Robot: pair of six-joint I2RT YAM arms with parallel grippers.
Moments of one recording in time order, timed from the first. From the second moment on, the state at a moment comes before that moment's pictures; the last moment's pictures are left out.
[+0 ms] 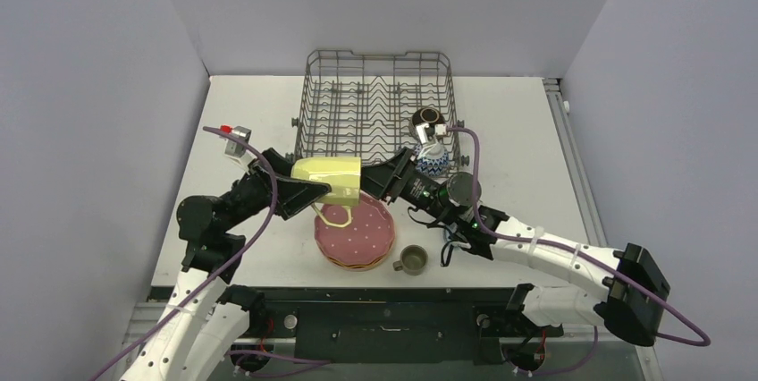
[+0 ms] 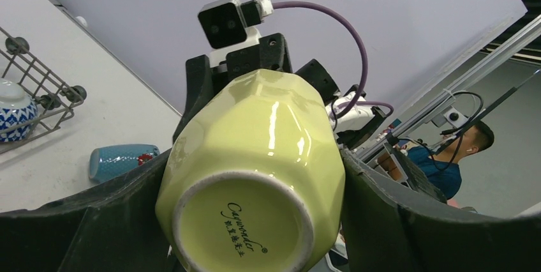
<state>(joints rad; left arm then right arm) -0.27 0.62 0.59 0.55 0.80 -1.23 0.98 1.20 0.79 0.65 -0.12 1.12</state>
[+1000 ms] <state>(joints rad) -0.27 1.06 0.98 -0.04 0.51 -0.57 0.80 0.71 0.68 0.06 -0.03 0.84</state>
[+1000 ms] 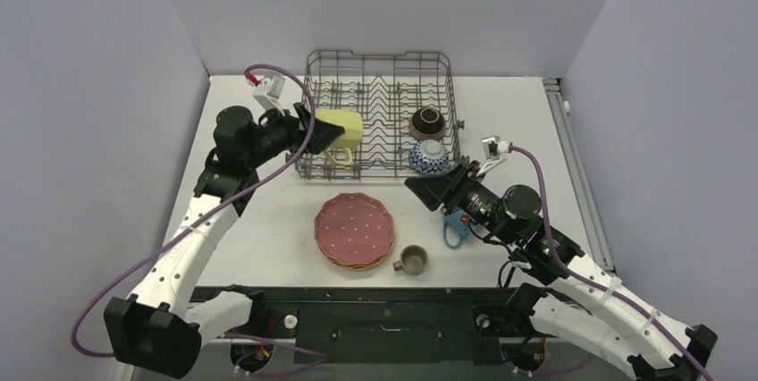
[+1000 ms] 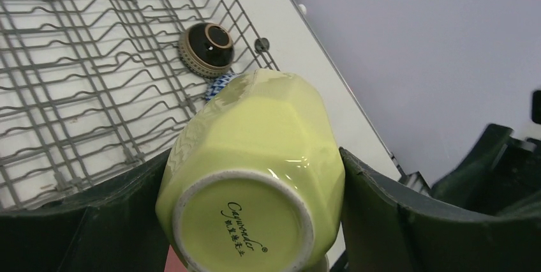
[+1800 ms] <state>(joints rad) -0.27 1.88 1.70 -0.28 0.11 -0.35 0.80 0.61 0.73 -0.27 0.05 0.63</state>
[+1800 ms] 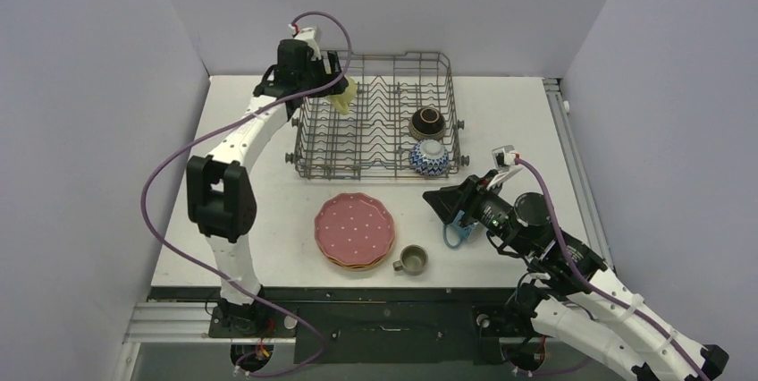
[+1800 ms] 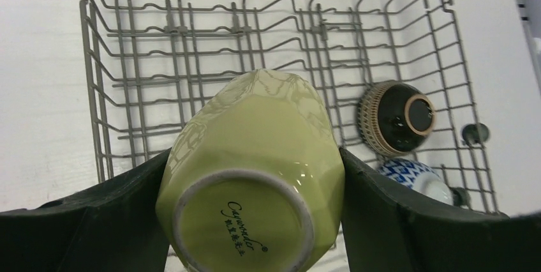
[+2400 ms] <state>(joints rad) -0.31 2.42 2.39 -0.59 -0.18 -0.24 0.80 0.58 0.73 -0.33 0.05 0.60</state>
